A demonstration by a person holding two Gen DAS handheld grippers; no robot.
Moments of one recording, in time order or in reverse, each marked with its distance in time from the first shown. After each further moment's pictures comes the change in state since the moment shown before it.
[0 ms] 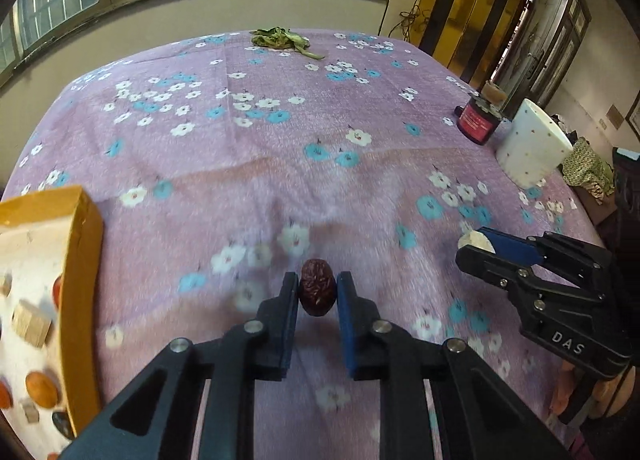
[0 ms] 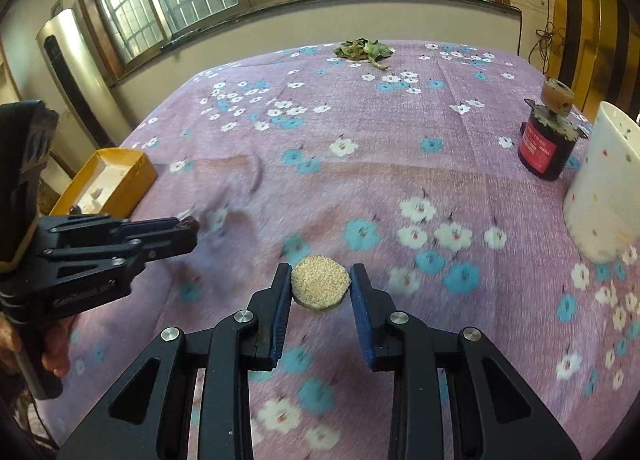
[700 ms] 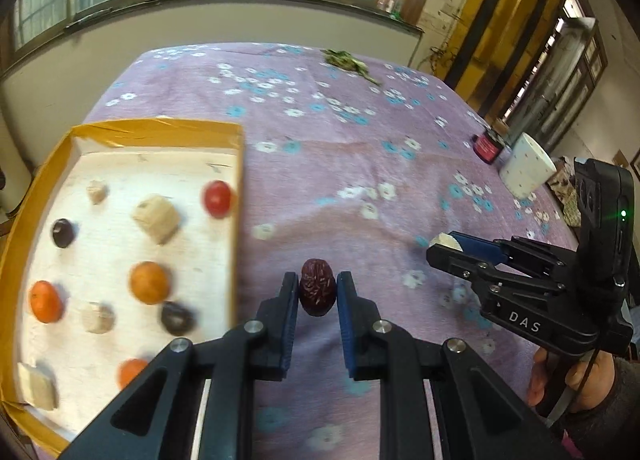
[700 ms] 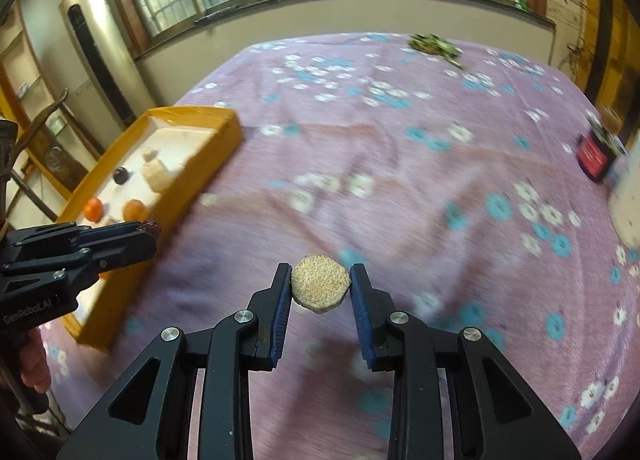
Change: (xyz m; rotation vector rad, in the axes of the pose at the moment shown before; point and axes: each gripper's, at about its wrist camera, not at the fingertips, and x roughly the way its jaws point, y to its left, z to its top) left arm -0.097 0.094 -0.066 -0.140 -0.074 0.013; right arm 0.004 0.127 -0.005 -0.086 0.037 0.055
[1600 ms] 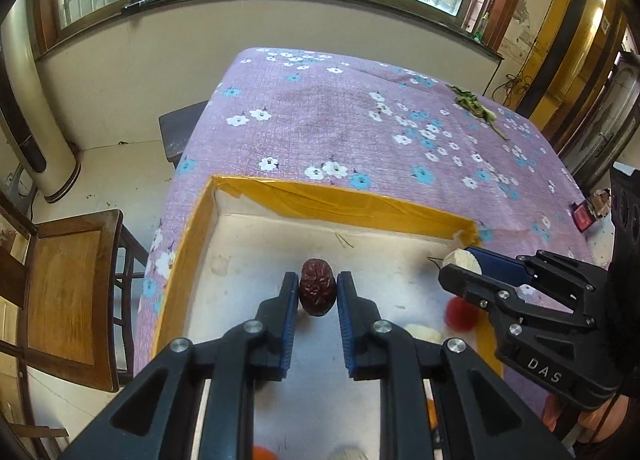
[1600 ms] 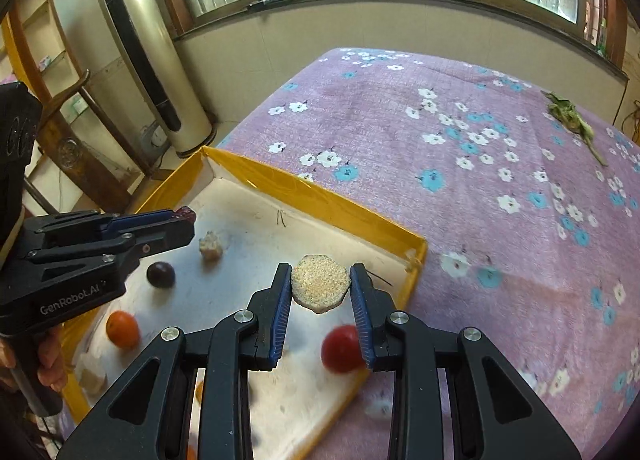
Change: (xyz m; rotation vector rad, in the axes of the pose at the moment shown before) left arm 0.029 0.178 0.080 -0.099 0.014 0.146; right arm 0.125 0.130 0.123 -0.100 0.041 0.081
